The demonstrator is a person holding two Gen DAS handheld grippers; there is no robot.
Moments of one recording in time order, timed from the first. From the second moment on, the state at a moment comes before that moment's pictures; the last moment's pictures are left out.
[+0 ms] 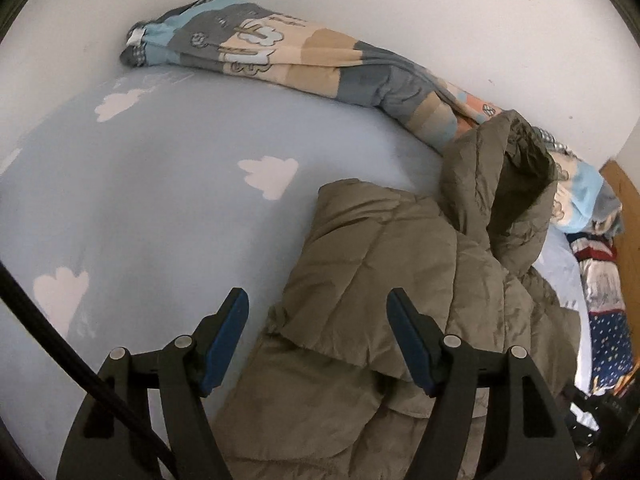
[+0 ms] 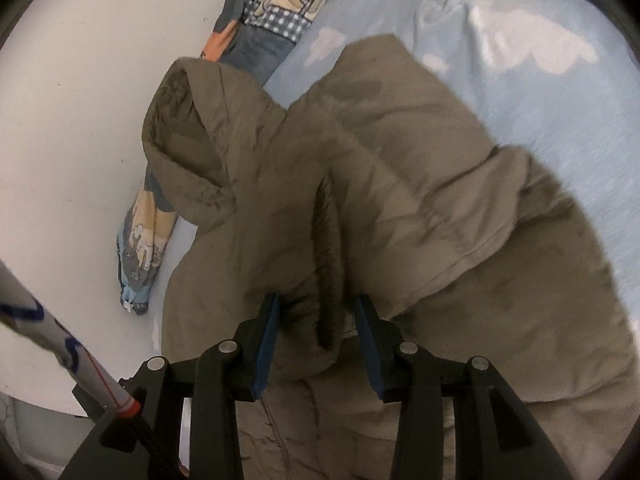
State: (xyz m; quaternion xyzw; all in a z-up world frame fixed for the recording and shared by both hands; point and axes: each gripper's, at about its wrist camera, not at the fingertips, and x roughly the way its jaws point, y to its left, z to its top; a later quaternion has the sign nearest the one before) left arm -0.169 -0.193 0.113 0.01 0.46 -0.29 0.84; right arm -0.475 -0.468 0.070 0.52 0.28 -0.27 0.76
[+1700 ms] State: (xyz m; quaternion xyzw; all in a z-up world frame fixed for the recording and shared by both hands) left arm -0.308 -0.301 0.116 0.25 0.26 -0.35 0.86; right arm -0.433 -0.429 0.123 0.20 0.34 -0.42 0.82
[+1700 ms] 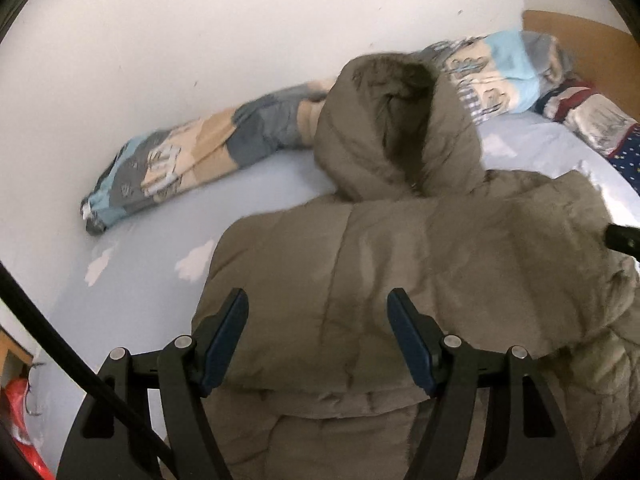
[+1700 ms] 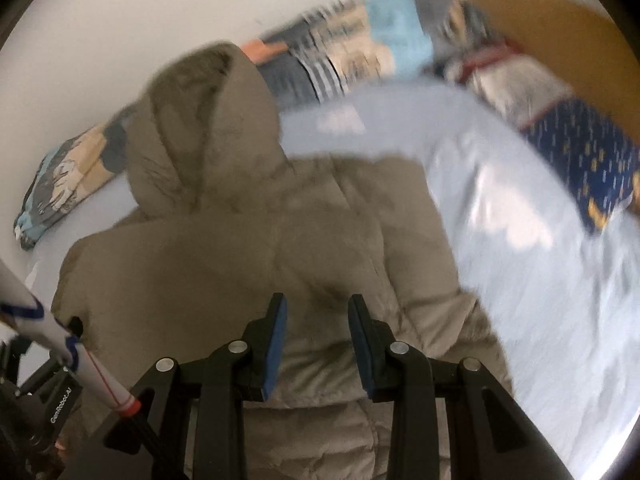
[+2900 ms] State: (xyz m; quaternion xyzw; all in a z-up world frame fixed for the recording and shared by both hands) left arm -0.326 -0.312 0.103 0.29 0.23 -0.35 0.86; right arm -0.419 -0.422 0.111 0.18 0.37 -0.41 0.81
